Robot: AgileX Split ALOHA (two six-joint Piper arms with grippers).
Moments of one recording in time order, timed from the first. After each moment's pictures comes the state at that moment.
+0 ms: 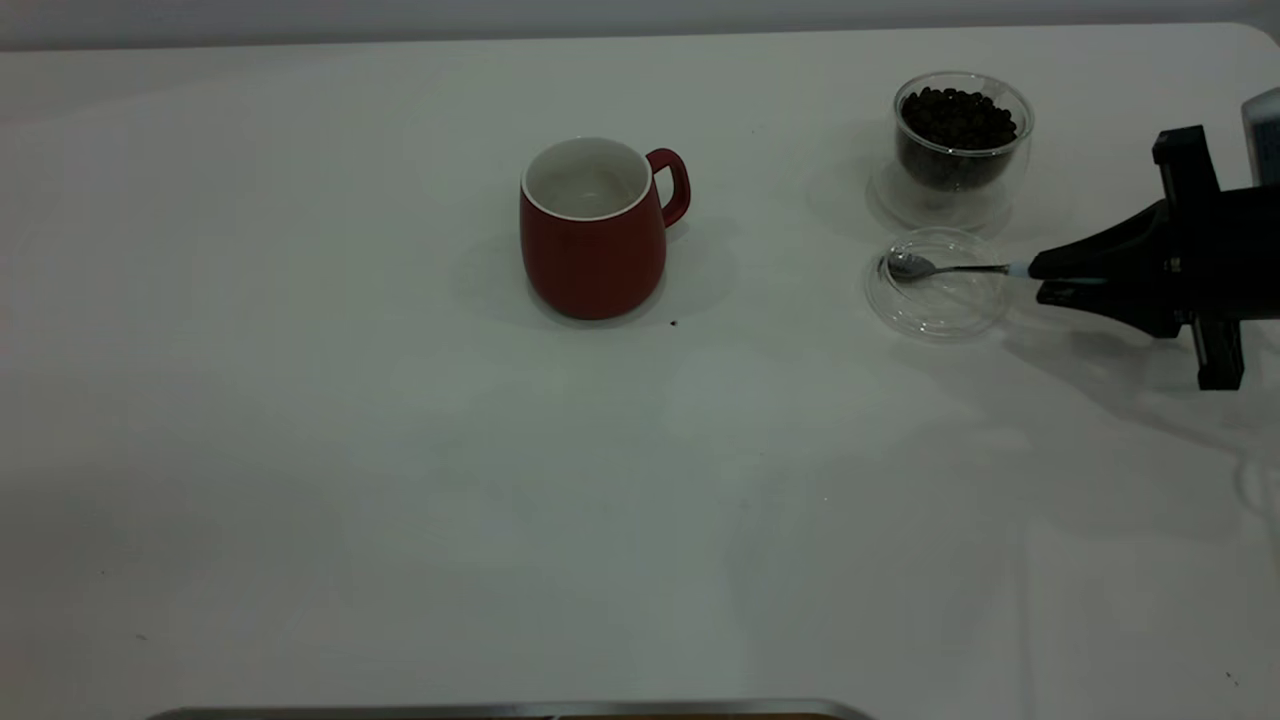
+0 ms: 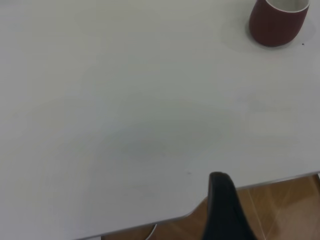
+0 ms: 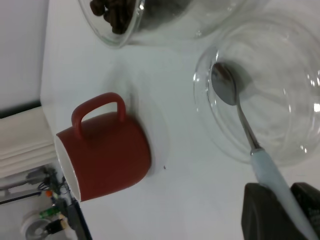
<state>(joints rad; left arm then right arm) -0.12 -0.02 -0.49 -0.06 1.14 0.05 -0.24 2.48 -0.91 1.79 0.96 -1.34</state>
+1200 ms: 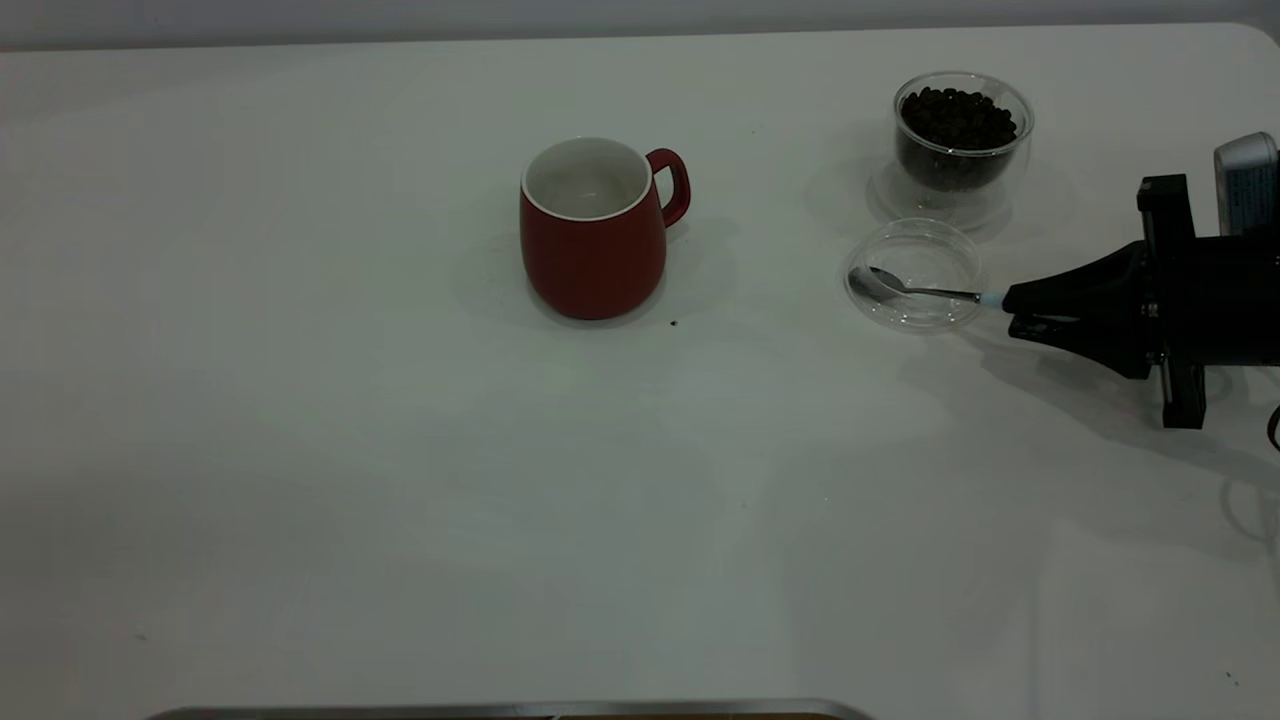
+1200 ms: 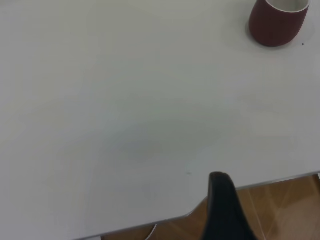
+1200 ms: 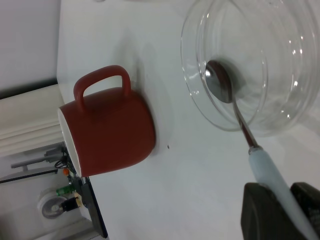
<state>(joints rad) -0.12 -0.02 -0.49 -0.06 1.14 0.05 -0.24 2.57 -0.92 1.79 1.05 -1.44</state>
